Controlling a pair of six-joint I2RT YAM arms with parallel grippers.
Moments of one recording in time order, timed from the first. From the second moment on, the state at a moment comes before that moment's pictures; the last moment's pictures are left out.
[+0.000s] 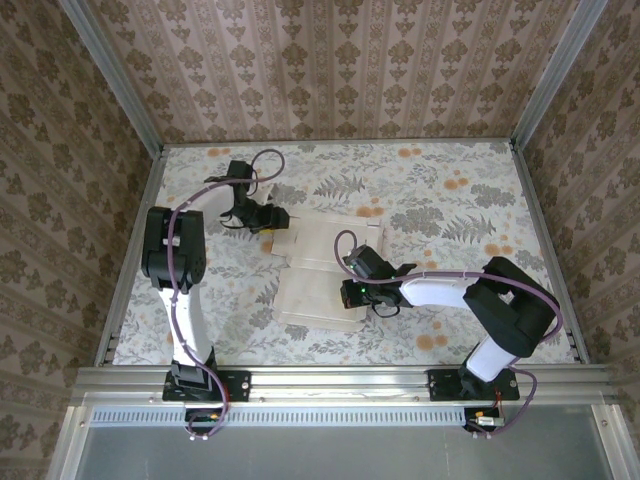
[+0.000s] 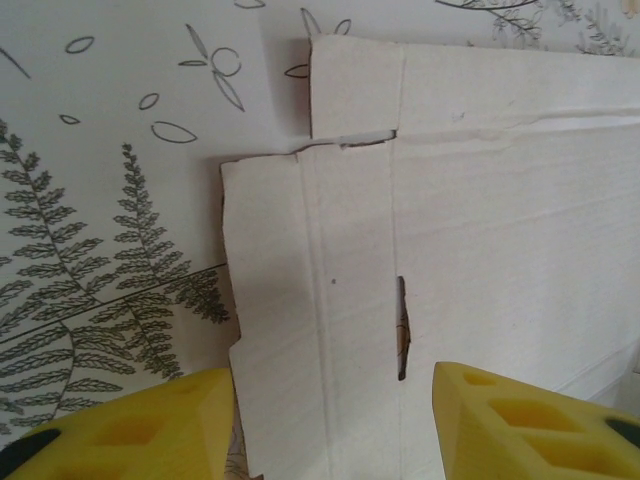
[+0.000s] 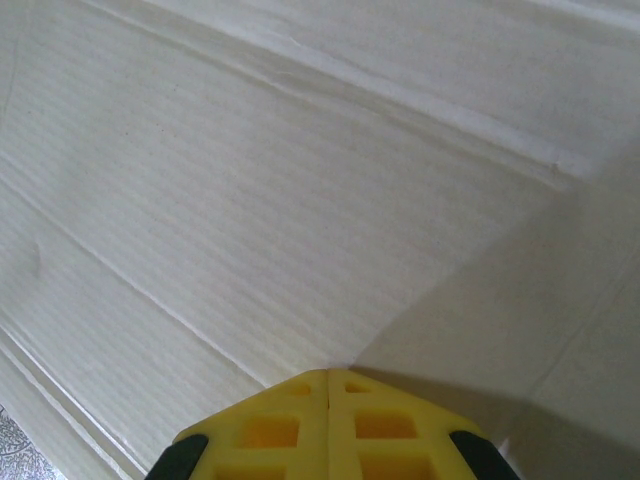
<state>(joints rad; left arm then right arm) -0.22 2.05 1.45 -0.71 0.54 -0.07 0.78 1.62 0.72 -0.10 -0.12 0.61</state>
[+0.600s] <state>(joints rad) -0.22 2.10 1.48 -0.73 0.58 -0.07 0.78 1.63 0.72 -0.09 -0.12 0.61</state>
